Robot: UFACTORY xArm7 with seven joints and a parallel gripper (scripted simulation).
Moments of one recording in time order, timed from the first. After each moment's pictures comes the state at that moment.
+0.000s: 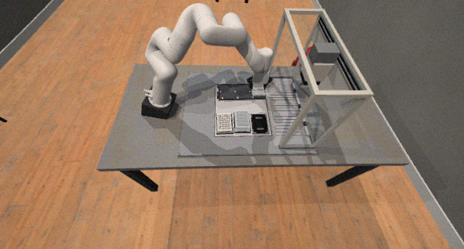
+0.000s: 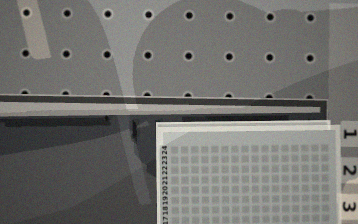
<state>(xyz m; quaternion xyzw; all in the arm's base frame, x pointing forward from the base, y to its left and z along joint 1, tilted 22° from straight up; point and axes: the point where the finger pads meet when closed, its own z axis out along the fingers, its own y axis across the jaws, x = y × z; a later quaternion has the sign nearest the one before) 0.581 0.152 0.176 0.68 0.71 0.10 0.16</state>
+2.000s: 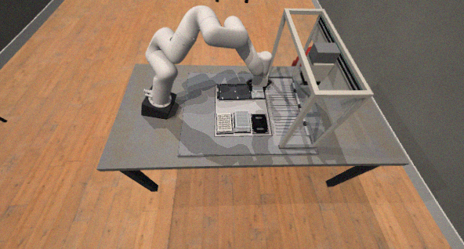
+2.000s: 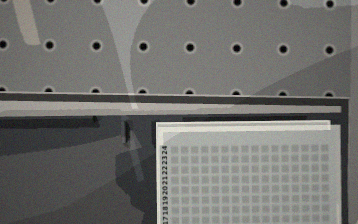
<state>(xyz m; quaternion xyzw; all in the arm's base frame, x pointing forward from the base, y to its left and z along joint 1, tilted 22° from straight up) 0.590 0.150 0.154 0.68 0.71 0.10 0.16</state>
